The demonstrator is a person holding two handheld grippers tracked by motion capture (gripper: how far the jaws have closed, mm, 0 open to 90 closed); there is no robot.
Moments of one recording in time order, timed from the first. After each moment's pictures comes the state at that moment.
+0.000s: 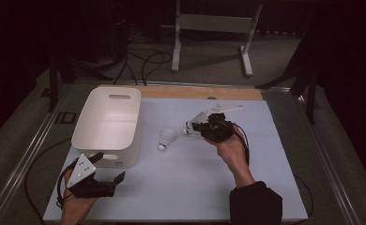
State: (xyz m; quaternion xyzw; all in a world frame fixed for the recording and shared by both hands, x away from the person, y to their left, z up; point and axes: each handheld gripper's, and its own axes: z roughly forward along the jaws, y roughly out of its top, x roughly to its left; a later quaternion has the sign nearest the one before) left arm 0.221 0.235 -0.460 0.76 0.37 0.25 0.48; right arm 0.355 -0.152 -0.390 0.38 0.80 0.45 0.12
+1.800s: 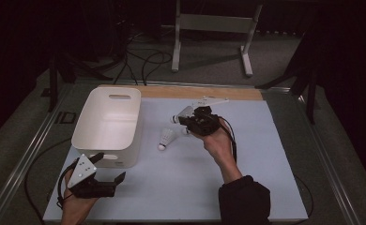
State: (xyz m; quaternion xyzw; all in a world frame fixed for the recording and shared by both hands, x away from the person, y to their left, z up) left arm 0.221 0.234 -0.460 0.76 0.36 0.25 0.48; right arm 0.369 -0.115 -0.381 0.37 0.80 0.47 0.11
